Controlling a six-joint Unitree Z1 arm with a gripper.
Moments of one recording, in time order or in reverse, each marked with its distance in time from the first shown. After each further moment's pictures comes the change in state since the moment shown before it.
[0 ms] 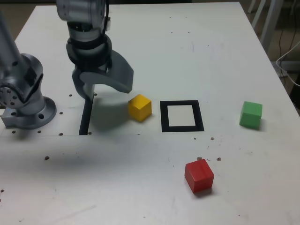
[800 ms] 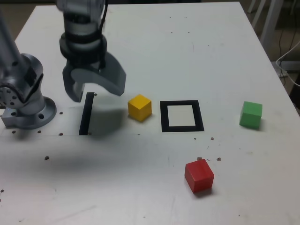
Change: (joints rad) arm -0.017 0.000 -0.114 0.203 -0.113 -0.016
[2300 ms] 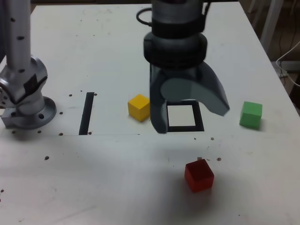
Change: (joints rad) arm -0.299 0.437 -0.869 0.241 -0.160 -0.325
